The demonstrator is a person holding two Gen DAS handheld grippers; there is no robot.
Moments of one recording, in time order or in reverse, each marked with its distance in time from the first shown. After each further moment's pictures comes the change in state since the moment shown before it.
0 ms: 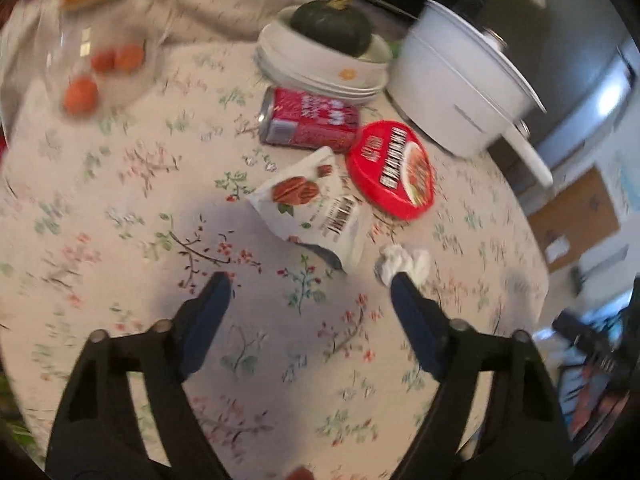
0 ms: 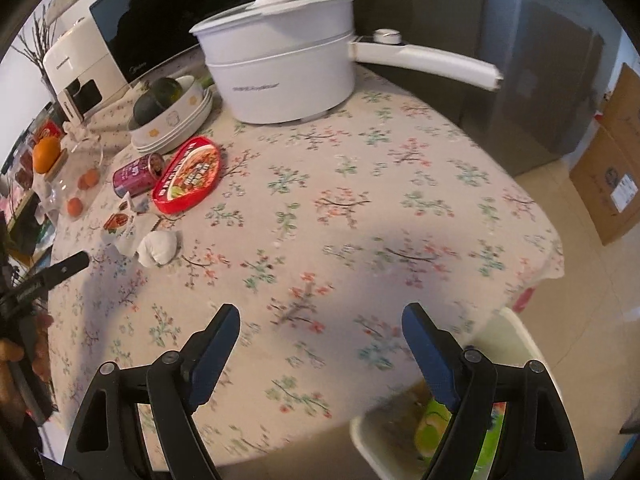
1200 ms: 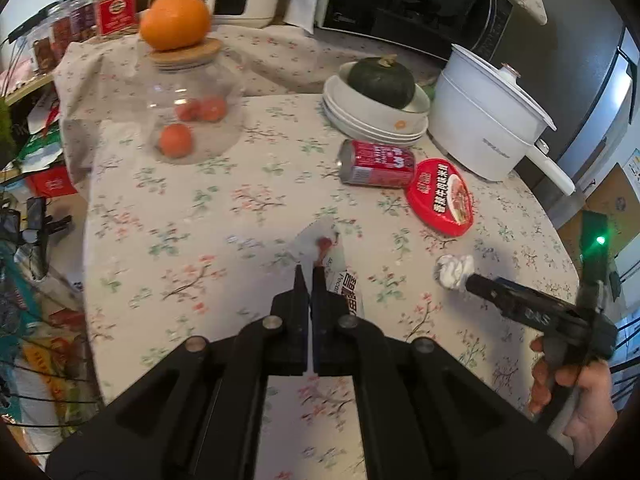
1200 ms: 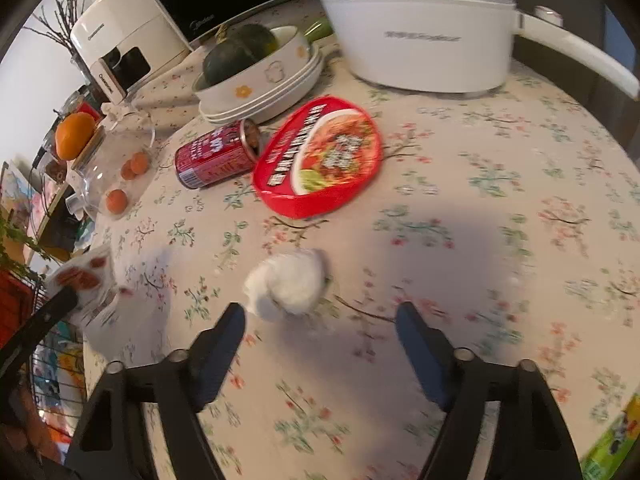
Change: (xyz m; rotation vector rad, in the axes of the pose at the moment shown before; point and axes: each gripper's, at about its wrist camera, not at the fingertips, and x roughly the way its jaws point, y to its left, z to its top) left arm -0.075 0.037 -0.011 0.076 -0.141 0.178; right arm 0.102 0.134 0.023 -0.030 0.023 0.200
